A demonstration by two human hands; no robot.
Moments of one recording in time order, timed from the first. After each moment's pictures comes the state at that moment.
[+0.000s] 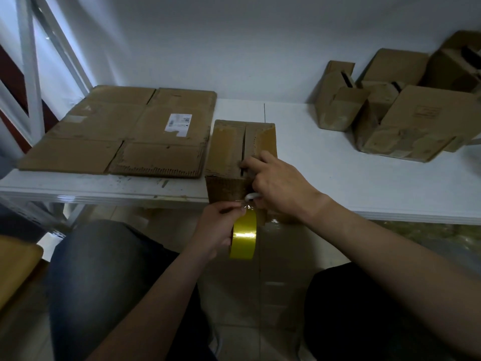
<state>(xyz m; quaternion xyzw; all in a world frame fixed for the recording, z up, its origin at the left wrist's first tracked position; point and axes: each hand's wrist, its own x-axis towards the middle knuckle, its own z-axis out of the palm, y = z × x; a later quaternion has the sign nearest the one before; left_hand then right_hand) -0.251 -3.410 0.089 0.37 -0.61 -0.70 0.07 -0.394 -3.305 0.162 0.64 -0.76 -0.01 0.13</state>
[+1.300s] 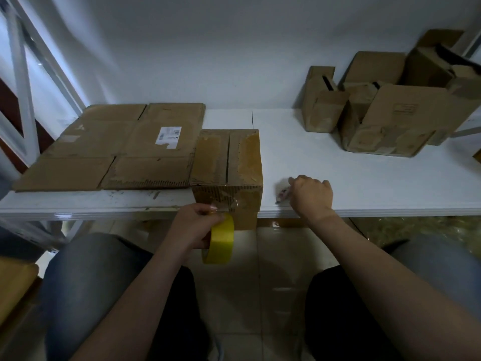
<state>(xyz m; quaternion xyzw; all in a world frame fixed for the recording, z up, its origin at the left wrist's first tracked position) -0.243 -3.421 0.124 0.42 -0.65 -0.63 0.06 -0.444 -3.244 0.102 0.28 -0.96 -0.03 0.08</state>
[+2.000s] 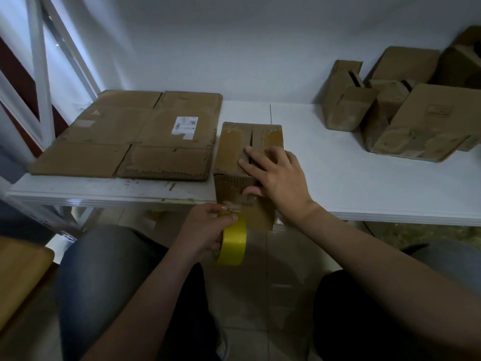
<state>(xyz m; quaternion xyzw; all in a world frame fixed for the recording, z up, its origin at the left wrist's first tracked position) -0.225 -3.432 0.116 0.41 -0.63 -0.66 0.06 -0.409 -3.323 0.122 0.55 -0.80 0.02 0.23</state>
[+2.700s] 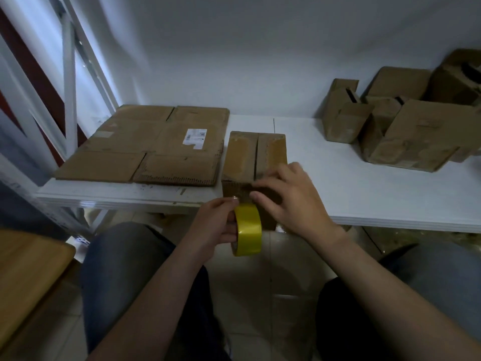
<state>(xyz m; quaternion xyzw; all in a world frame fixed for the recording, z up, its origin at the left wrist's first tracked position) -0.211 -3.417 0.152 0.36 -0.58 -0.72 0.08 -0.348 -3.277 0.167 0.53 -0.79 0.26 0.14</state>
